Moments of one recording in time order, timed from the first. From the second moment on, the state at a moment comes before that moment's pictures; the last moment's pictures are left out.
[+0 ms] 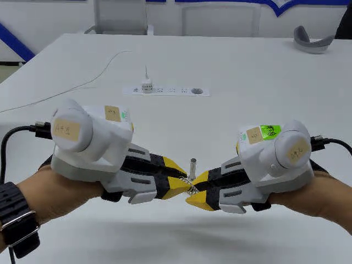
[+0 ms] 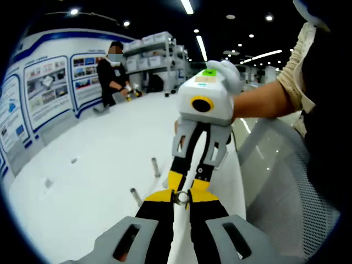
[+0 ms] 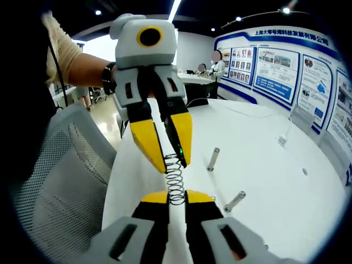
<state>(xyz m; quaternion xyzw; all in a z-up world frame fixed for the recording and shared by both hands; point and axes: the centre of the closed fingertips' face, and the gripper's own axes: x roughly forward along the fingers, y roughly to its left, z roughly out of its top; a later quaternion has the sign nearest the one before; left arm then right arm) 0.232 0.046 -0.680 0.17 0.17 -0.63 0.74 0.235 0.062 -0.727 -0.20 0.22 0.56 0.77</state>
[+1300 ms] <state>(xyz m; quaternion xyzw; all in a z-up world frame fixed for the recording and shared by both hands) 0.243 0.062 -0.678 0.16 0.17 -0.62 0.75 0.235 0.078 -0.721 -0.16 0.21 0.56 0.78</state>
